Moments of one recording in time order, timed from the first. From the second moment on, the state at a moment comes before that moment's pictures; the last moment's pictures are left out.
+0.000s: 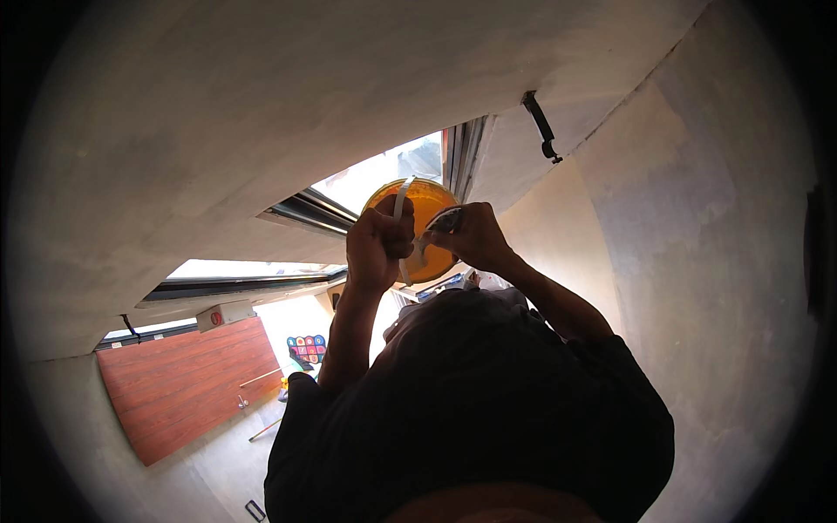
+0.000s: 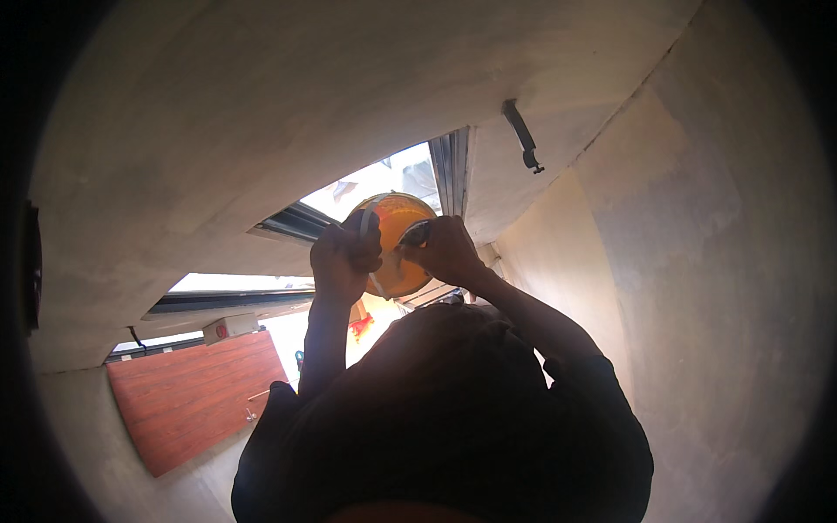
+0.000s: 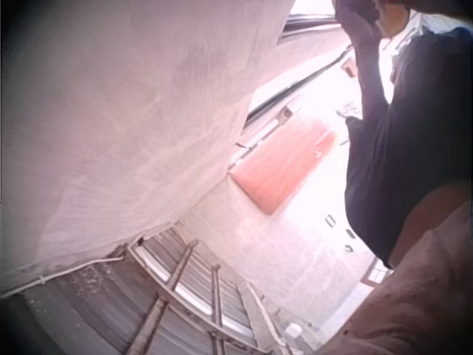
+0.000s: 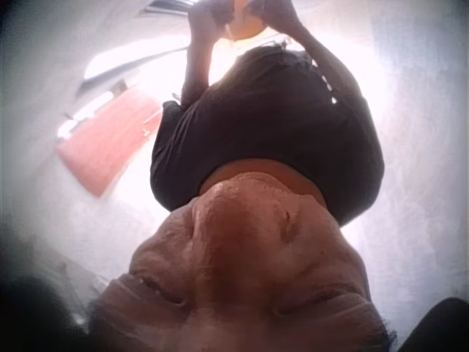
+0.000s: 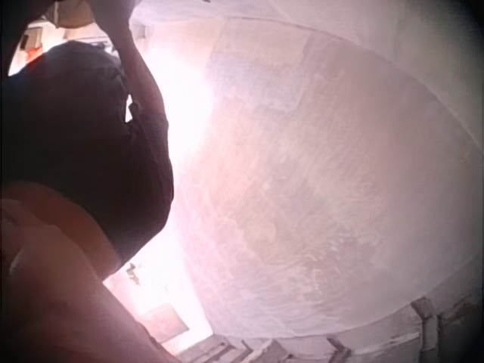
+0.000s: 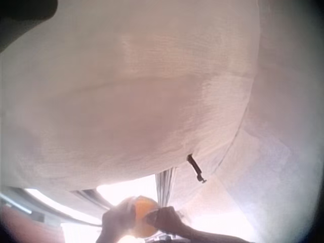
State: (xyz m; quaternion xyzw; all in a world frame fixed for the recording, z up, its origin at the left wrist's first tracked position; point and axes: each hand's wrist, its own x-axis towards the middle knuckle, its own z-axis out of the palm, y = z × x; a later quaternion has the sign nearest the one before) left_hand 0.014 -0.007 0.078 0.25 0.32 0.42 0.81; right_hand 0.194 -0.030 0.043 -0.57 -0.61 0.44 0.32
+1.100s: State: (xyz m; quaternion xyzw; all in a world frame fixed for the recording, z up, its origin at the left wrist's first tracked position) left_hand 0.012 -0.007 0.056 0.25 0.36 0.42 0.80; right_hand 0.184 -0.046 0.031 -0.54 -0.56 0.51 0.36
